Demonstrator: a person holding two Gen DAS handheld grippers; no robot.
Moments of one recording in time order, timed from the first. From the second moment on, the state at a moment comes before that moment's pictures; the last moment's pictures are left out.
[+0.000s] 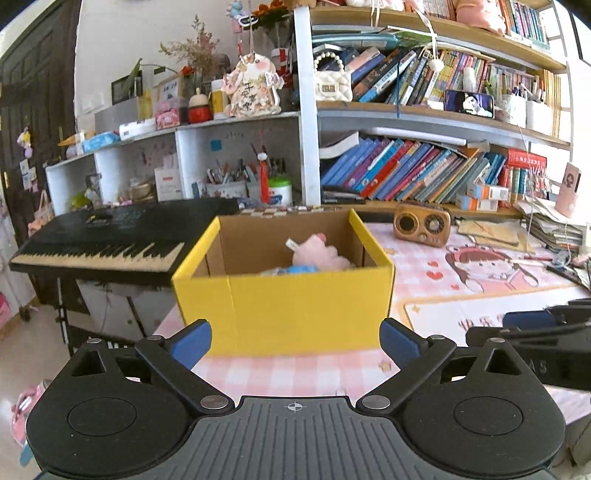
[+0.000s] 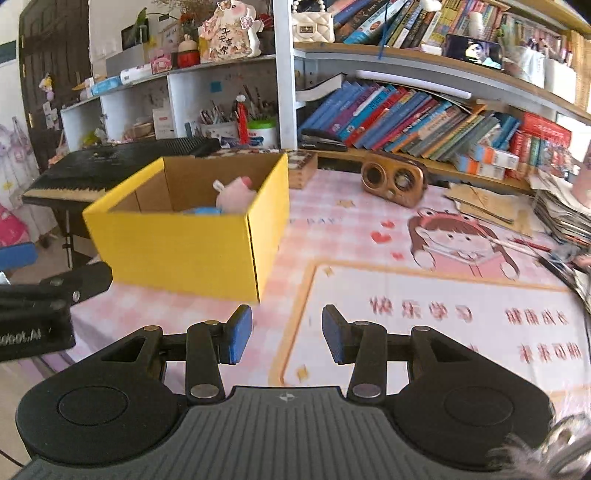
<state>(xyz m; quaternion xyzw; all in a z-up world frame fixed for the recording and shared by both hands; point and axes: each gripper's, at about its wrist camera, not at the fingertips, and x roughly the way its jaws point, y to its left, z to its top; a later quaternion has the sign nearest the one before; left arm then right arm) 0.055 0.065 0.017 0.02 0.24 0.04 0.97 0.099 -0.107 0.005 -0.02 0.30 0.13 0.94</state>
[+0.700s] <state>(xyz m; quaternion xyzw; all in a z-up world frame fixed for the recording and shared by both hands) 0.012 0.058 -0.007 0.01 0.30 0.02 0.95 0.034 -0.113 -0.011 -0.02 0.32 0.09 0.94</state>
